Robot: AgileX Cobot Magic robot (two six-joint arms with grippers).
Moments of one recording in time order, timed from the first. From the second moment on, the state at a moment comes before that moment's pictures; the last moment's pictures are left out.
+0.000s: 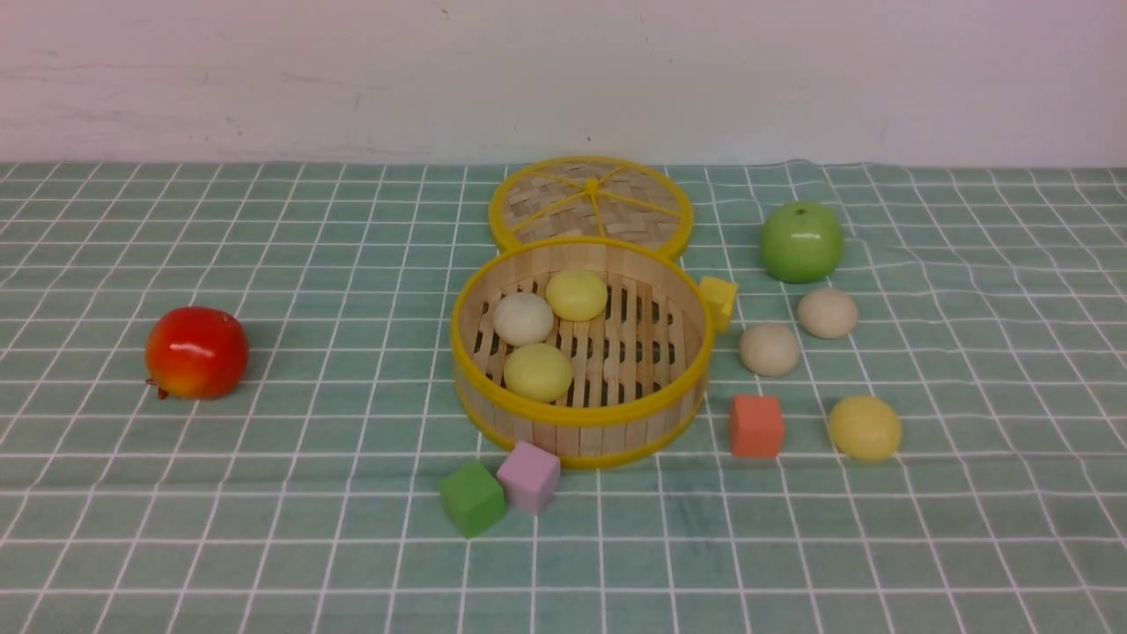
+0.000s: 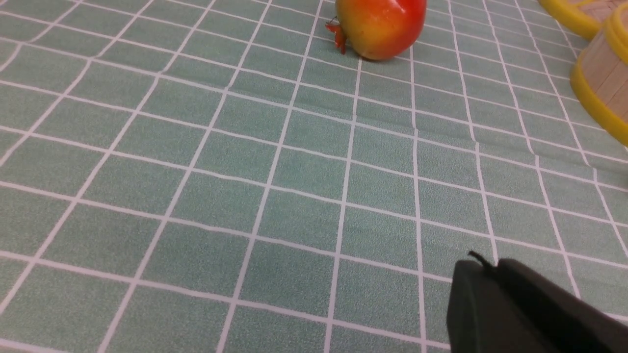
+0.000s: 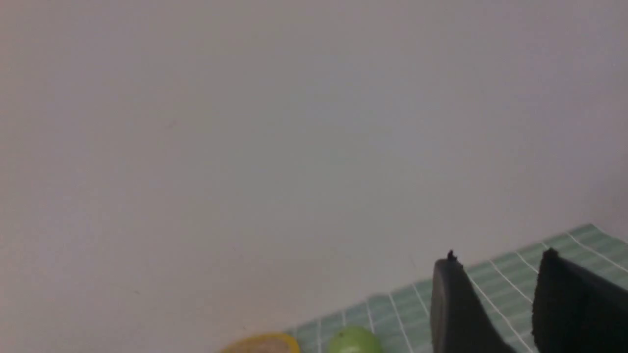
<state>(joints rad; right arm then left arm) -0.07 0.21 -0.53 -0.10 0.25 0.53 0.00 -0.01 0.03 0.11 0.39 -0.35</state>
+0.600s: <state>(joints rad) 0.10 0.96 -0.82 -0.06 0.59 0.27 0.00 -0.01 0.03 0.11 0.39 -0.35</state>
